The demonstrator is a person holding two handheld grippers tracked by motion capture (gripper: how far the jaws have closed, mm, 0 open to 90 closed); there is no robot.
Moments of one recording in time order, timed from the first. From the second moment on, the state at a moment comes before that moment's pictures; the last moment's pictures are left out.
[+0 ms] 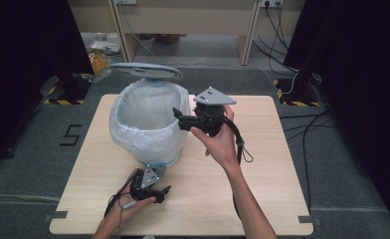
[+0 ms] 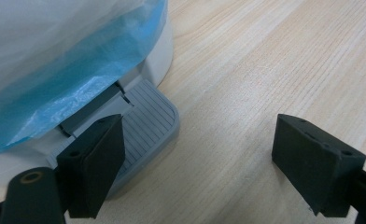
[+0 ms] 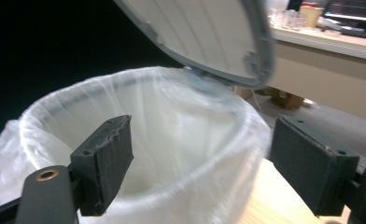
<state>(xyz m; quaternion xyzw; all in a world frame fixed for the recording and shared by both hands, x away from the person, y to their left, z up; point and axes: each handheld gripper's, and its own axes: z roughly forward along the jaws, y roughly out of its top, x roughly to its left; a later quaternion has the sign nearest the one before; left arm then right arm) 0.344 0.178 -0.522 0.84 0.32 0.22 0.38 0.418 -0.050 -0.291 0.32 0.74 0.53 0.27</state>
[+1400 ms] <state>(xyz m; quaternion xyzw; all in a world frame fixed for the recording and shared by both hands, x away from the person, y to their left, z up) 0.344 0.178 -0.523 0.84 0.32 0.22 0.38 0.389 -0.178 -0.385 0.42 0.73 0.46 0.27</state>
